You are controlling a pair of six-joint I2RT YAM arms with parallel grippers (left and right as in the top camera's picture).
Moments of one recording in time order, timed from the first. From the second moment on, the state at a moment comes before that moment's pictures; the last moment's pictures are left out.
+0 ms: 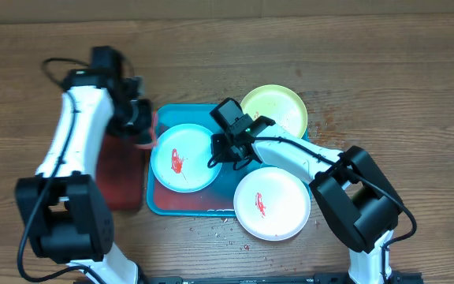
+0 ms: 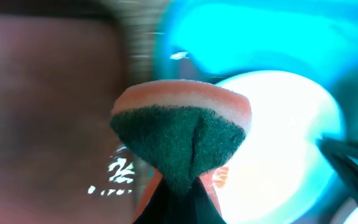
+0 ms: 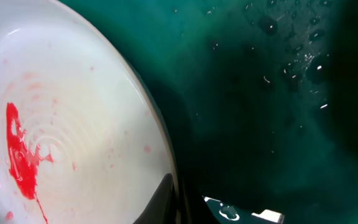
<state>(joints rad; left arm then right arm) -0.01 1.84 1.47 -1.08 0.16 -0.05 0.69 2.04 1.34 -0.50 -0.16 0.60</state>
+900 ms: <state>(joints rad) -0.29 1.83 1.11 -0.72 0.23 -0.12 0.67 2.04 1.34 -0.52 -0.20 0.60</state>
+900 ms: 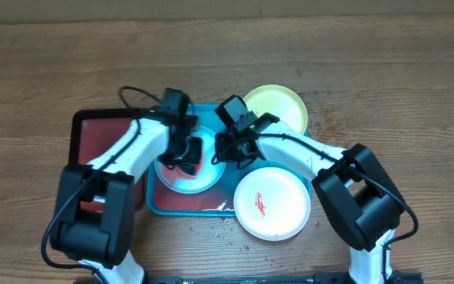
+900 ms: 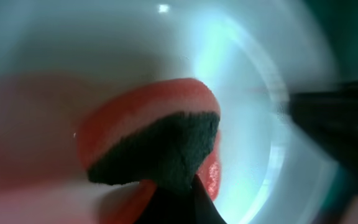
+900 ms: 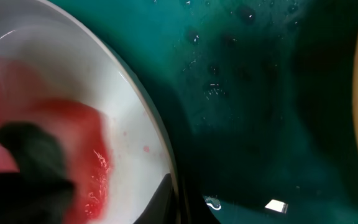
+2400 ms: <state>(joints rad) -0.31 1.83 1.11 -1.05 -0.12 -0.40 0.68 2.05 1.34 -0.51 -0.23 0.59</state>
